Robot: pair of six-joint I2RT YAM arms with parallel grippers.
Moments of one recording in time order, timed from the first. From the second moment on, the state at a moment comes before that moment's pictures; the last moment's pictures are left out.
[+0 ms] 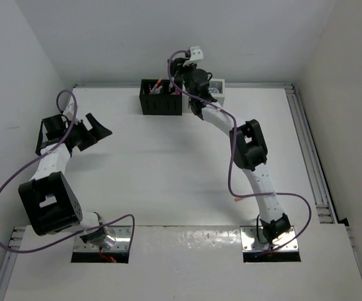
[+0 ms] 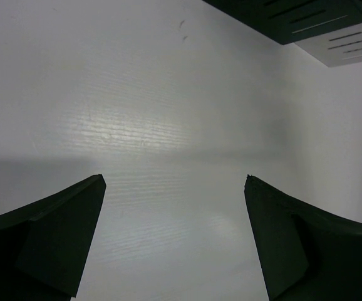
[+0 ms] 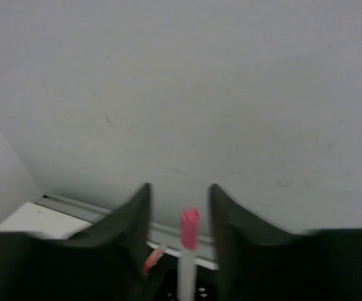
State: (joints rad) left arm 0.41 1.39 0.91 -0.23 0.65 -0.27; right arm 0.49 2.47 2.07 0.69 0.12 0.12
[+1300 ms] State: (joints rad) left arm 0.10 1.35 1.12 -0.31 0.82 0.05; right arm 0.44 1.10 0.52 -0.78 -0.29 -0.91
